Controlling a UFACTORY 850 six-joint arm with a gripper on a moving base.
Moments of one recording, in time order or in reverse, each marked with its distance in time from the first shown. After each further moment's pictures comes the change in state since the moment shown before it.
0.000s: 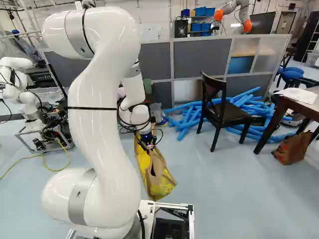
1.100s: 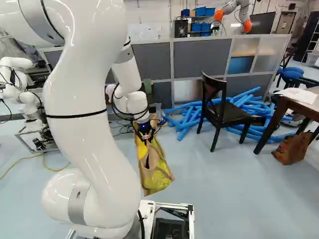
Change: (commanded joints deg) arm -0.2 11.9 0.9 4.4 -8.9 0.0
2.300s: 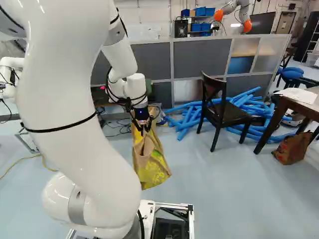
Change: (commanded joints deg) arm -0.2 9.4 -3.8 2.1 -16.3 0.0
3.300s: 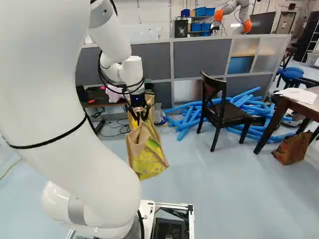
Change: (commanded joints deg) arm 0.7 7.2 -3.4 0.9 -8.1 0.0
